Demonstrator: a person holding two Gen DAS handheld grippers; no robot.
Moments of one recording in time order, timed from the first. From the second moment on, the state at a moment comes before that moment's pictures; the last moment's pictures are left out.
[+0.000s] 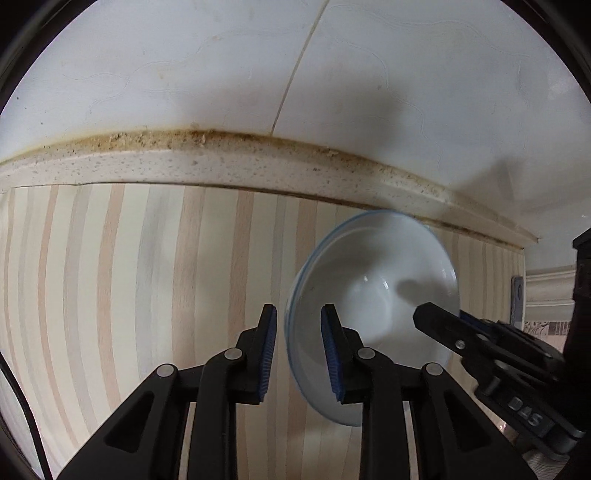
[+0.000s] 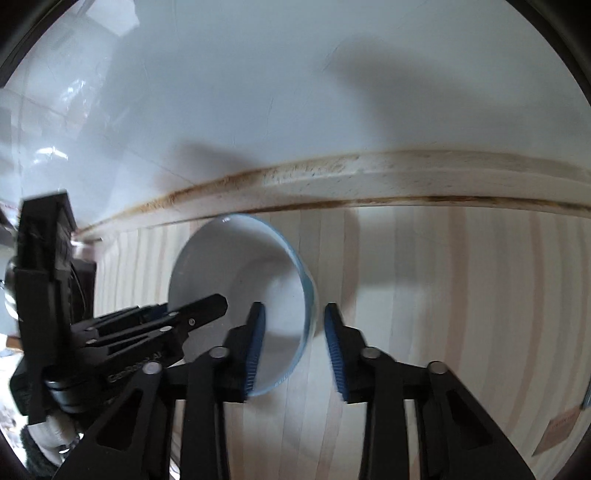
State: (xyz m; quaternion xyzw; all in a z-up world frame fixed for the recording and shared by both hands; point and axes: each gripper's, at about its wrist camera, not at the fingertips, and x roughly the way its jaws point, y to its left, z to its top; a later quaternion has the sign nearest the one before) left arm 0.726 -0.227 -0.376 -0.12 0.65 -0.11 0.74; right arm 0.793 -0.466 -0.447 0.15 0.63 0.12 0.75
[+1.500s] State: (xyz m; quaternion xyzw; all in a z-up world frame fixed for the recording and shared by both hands) left arm 0.529 -0.297 -0.279 0.00 0.63 -0.19 0.75; right arm 0.547 -0.521 -0.337 0.22 0.61 0.07 0.76
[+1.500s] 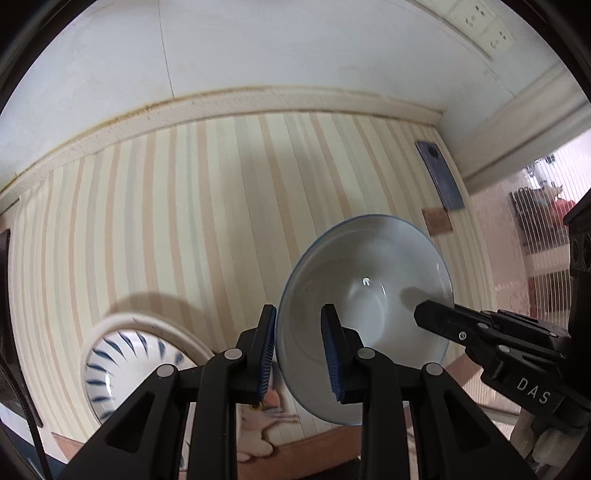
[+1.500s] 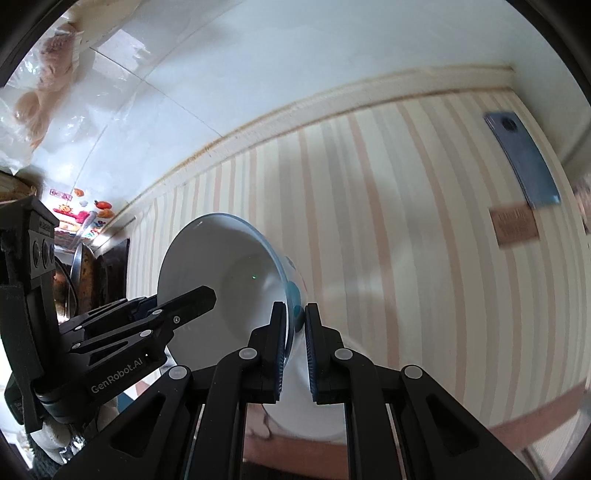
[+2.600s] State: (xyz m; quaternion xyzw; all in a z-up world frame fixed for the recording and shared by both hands) left arm 0.486 -0.321 -0.330 0.04 0.66 -0.18 0.73; right arm 0.489 -0.533 -0.405 0.25 0.66 0.04 0.71
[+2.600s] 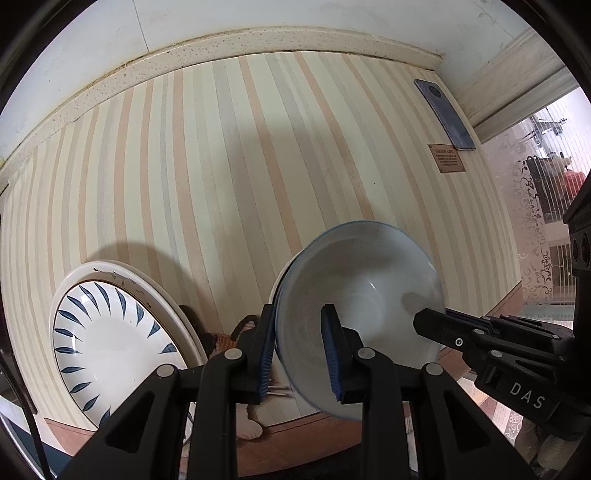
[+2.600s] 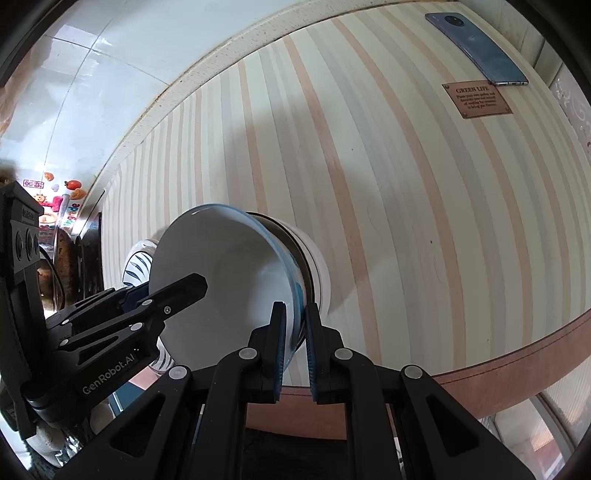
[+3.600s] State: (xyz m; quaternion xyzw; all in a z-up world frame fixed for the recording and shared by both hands) left arm 0.424 -0.284 -0.213 0.05 0.56 -0.22 0.80; right arm 0.420 -0.510 -0.267 0.15 0.57 0.02 0.81
